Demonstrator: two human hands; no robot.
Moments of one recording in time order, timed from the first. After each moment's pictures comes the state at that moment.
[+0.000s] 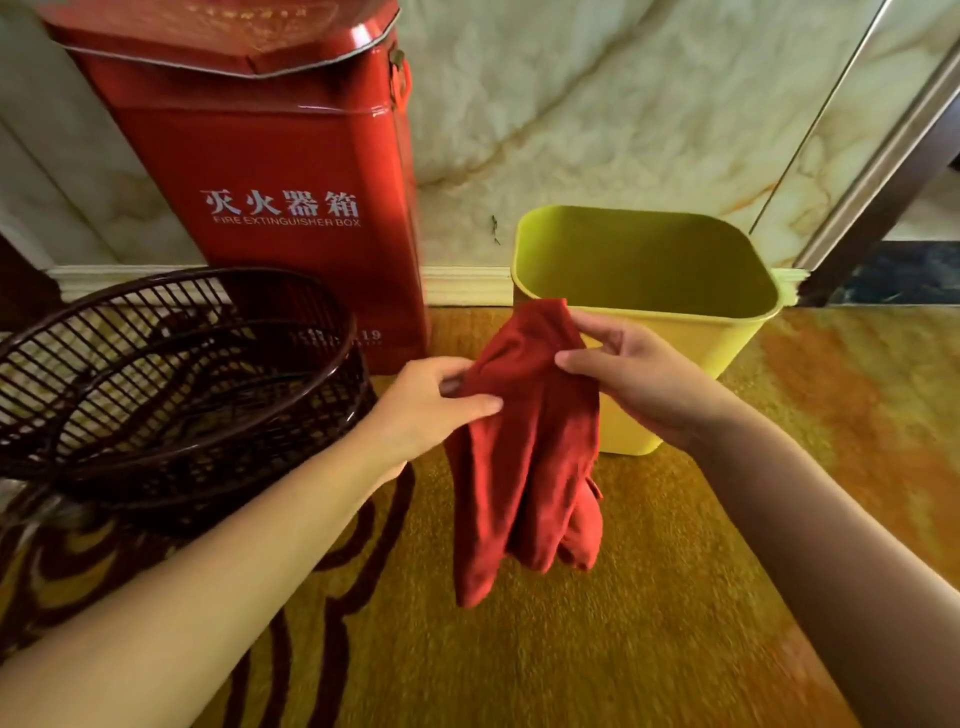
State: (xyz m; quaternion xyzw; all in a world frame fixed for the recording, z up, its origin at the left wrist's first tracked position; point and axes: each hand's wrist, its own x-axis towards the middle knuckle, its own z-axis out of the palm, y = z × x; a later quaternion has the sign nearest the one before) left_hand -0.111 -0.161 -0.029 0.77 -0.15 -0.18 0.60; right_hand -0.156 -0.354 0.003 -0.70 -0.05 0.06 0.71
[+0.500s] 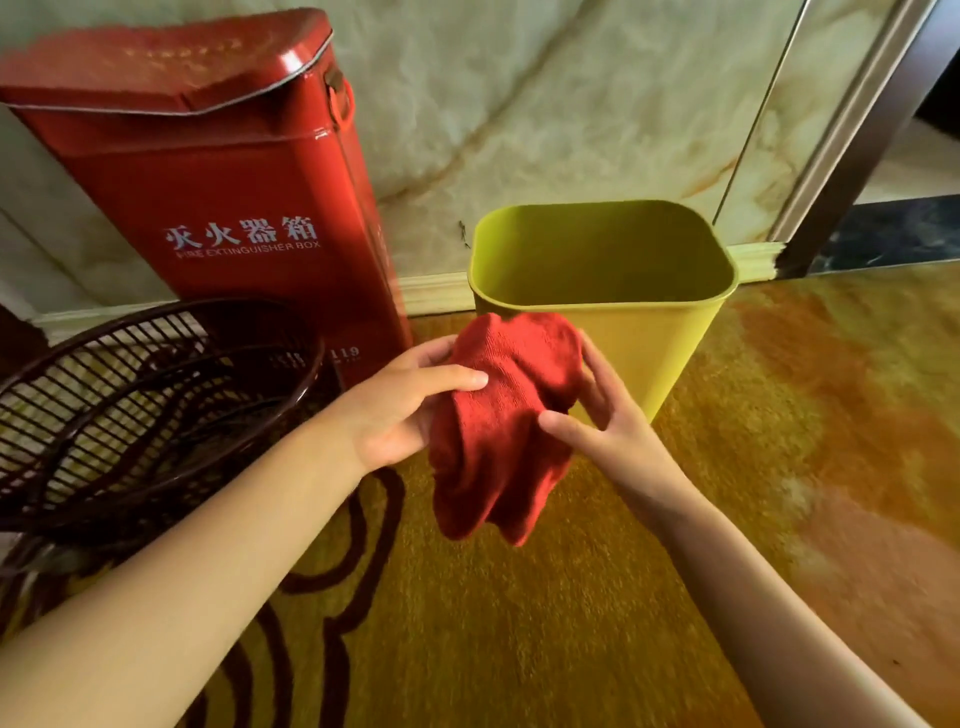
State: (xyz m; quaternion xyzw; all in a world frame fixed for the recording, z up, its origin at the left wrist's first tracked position) left_hand -0.103 -0.186 -0.006 0.57 -0.15 -0.39 0.71; right_hand -0.195 -0.364 -0.059 -0.69 0.03 -0.07 0.72
